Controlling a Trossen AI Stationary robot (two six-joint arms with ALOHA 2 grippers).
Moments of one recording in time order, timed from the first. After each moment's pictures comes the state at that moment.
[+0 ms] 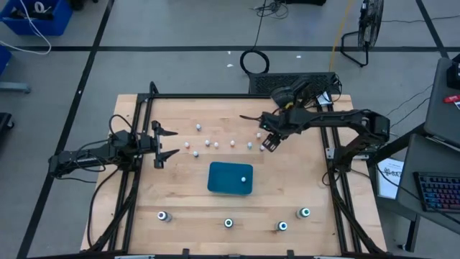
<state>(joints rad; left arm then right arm) 0.18 0.08 0.03 0.18 0.08 0.20 -0.31 1.56 1.03 -0.87 0.19 0.40</state>
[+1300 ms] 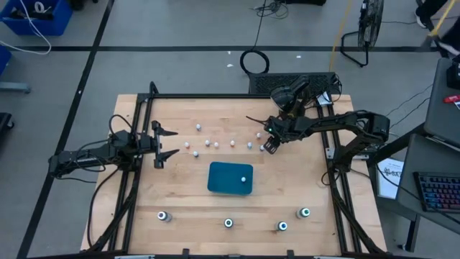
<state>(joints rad) 0.17 0.09 0.03 0.18 0.08 0.20 -0.36 1.56 0.75 -0.41 0.18 0.35</state>
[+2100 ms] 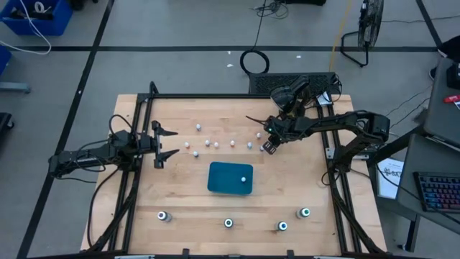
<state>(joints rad) 0.18 0.08 0.03 0.18 0.08 0.20 -0.35 1.56 0.75 -0.39 0.12 0.35</state>
